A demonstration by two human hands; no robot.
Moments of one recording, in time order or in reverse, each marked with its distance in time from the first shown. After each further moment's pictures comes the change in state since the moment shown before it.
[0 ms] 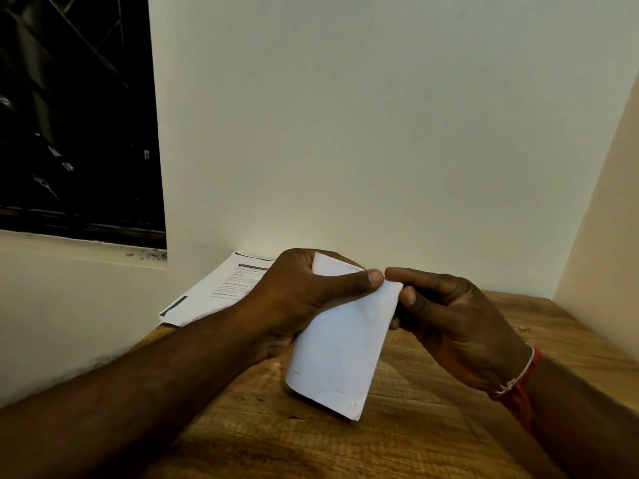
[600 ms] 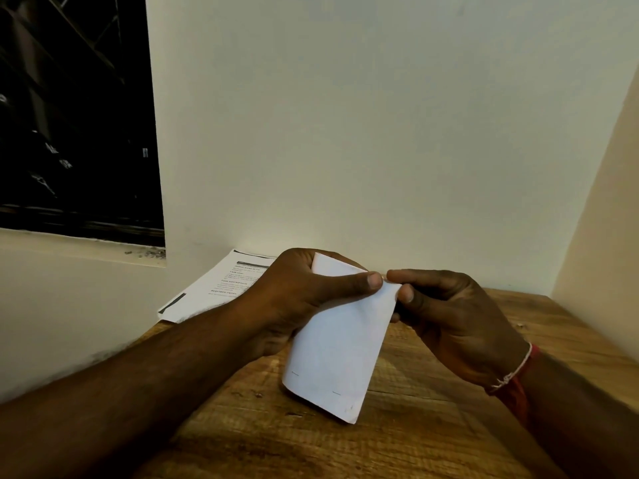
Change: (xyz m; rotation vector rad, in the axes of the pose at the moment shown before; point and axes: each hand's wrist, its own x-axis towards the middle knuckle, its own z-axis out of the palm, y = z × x) left_hand 0.000 -0.001 0.001 -0.002 -0.026 -0.035; right_hand 0.002 0.001 -0.002 0.000 0.023 -0.013
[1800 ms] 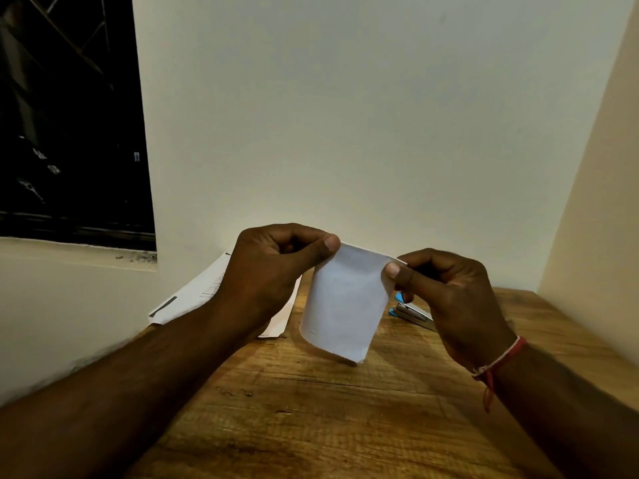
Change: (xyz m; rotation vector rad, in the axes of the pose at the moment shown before) left_hand 0.012 -0.004 -0.009 -0.002 0.283 0.431; right_hand 0.010 0.003 -0.013 -0.435 0.315 -0.274
